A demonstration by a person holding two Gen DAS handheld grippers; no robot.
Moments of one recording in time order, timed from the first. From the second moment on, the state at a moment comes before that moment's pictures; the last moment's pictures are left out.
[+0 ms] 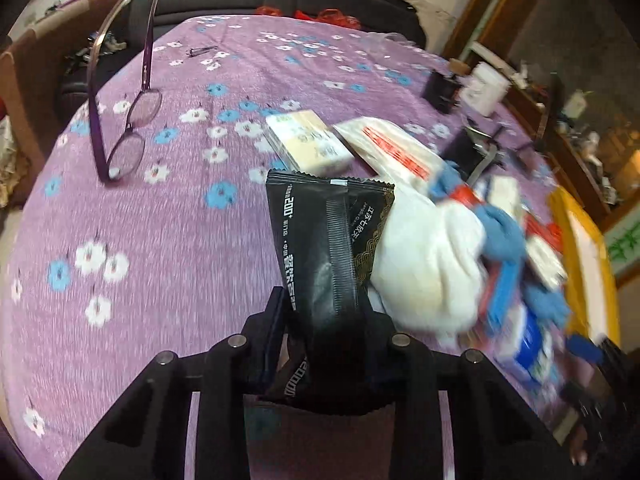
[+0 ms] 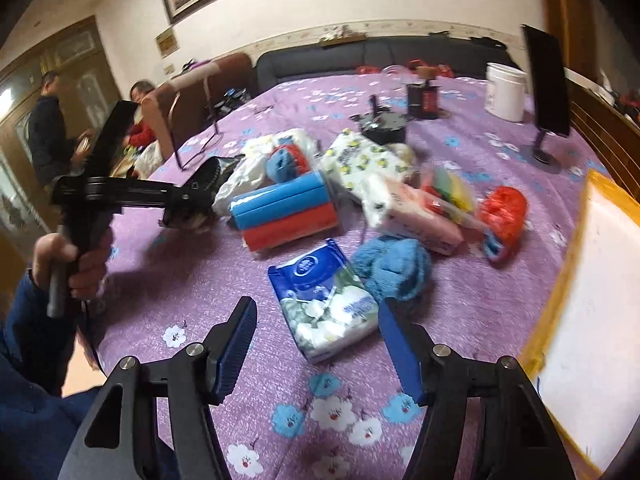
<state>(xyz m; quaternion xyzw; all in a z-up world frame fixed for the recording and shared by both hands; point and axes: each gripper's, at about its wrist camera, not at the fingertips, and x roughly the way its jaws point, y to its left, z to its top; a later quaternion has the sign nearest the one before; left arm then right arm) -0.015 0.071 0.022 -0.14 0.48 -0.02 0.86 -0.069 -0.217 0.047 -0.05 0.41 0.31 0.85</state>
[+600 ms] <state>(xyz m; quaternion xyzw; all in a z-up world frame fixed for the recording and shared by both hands) -0.037 0.080 0.020 -0.15 0.46 -0.05 0.87 -0.075 -0.163 0.032 -0.15 0.41 0.30 0.85</state>
